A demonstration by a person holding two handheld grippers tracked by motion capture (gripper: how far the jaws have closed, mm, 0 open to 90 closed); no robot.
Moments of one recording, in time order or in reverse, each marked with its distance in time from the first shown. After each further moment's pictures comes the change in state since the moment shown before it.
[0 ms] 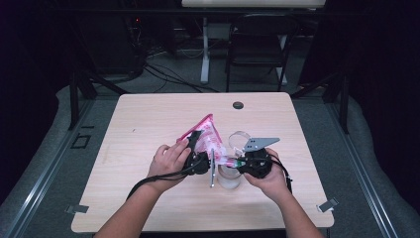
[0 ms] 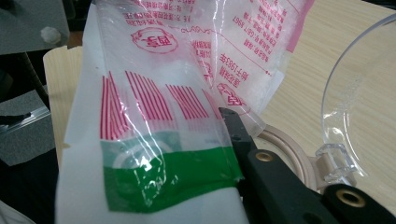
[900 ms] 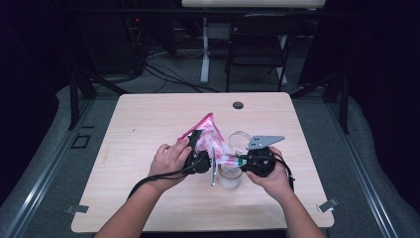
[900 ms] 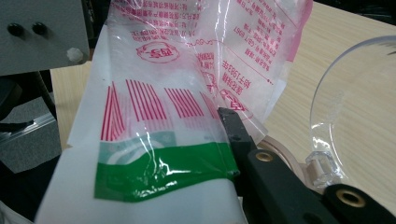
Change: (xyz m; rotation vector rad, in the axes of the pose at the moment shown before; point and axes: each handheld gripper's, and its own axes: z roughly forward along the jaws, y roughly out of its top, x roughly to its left) left arm 0.003 0.002 0.001 0.003 -0.008 -0.013; right arm 0.000 0.005 -0.011 -0.031 0.004 0.001
